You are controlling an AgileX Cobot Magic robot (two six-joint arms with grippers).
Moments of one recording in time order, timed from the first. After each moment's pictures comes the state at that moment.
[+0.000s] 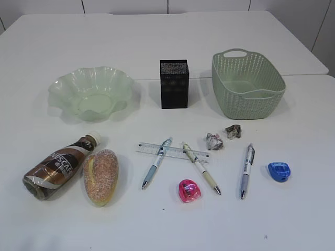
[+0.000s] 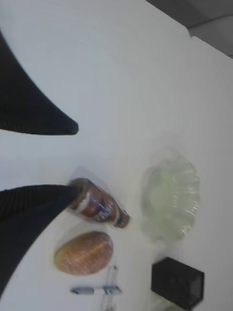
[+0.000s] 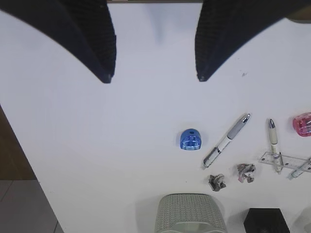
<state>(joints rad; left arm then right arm) -0.01 0.01 -0.56 0.02 1.02 -0.13 0.00 -0.02 -0.49 -0.05 1.14 -0.01</state>
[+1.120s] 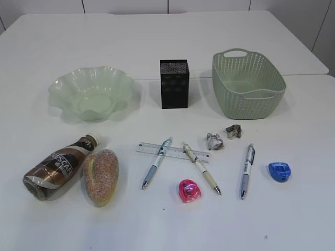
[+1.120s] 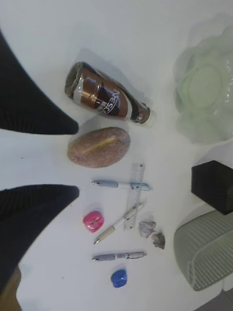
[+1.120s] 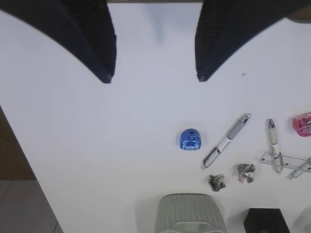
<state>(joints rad) -0.09 0.79 -0.89 -0.40 0.92 0.02 0.00 -0.02 -0.49 -0.05 1.14 -0.01</state>
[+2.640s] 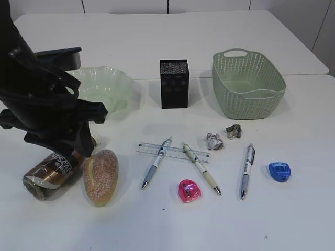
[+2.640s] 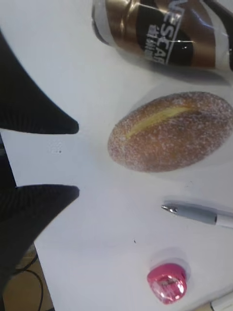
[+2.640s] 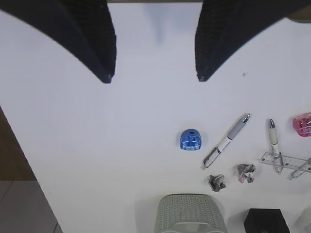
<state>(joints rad) -0.51 1.60 -1.17 -0.14 0.98 -0.37 0.00 -0.02 -0.49 -0.05 1.14 -0.01</state>
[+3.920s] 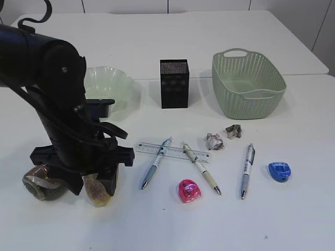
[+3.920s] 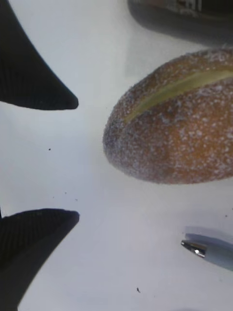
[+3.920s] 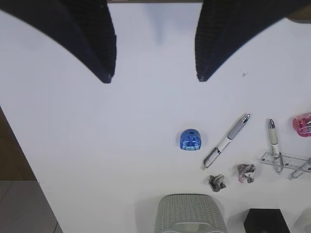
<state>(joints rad) -0.61 1.81 -1.17 -0.07 0.95 -0.55 0.00 -0.02 -0.49 -0.05 1.14 -0.01</state>
